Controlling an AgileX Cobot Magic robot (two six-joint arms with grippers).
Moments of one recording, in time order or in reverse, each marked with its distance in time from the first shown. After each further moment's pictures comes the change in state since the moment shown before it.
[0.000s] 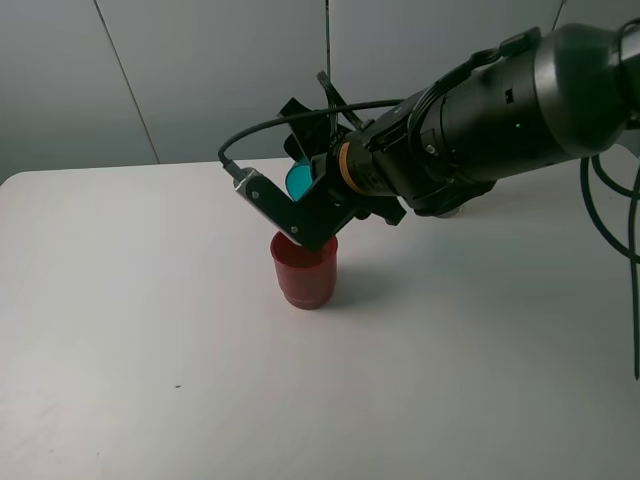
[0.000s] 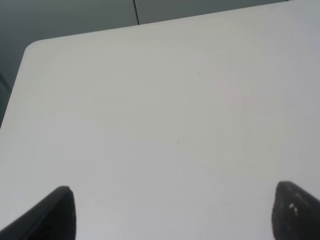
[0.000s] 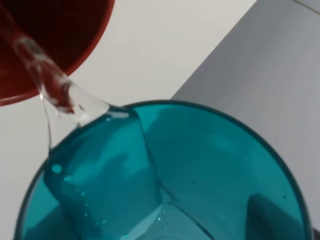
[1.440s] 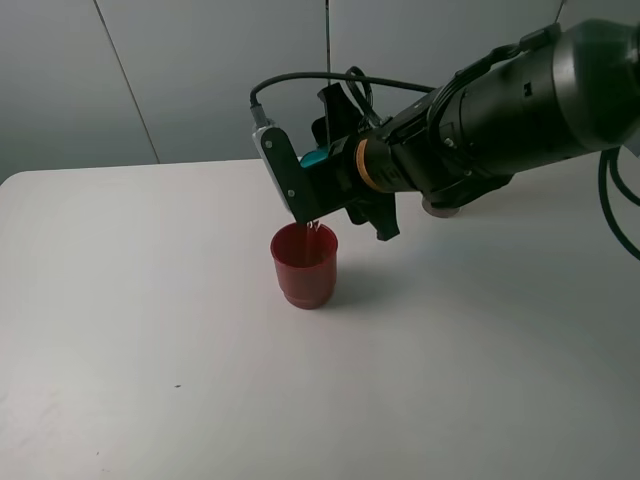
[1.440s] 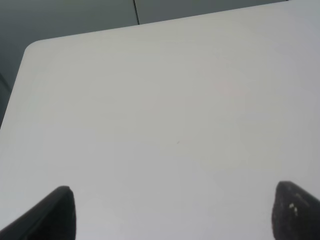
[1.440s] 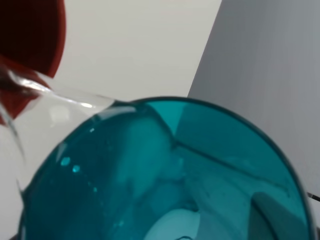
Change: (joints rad) left arm 0.000 0.000 0.000 0.000 0.000 0.000; right arm -0.048 -0.008 0.021 0.000 -0.028 0.404
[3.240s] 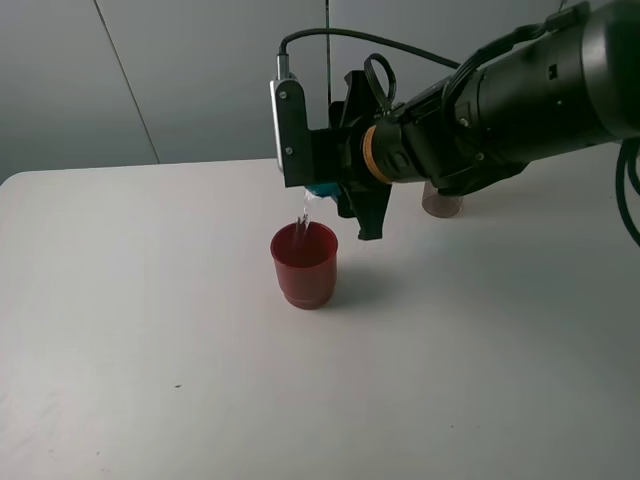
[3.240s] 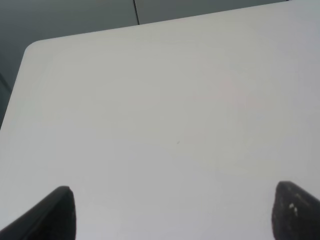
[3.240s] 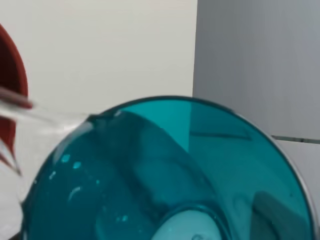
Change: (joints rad) left arm 0.000 0.000 0.000 0.000 0.000 0.002; right arm -0.013 -0.041 0.002 0.070 -0.031 0.245
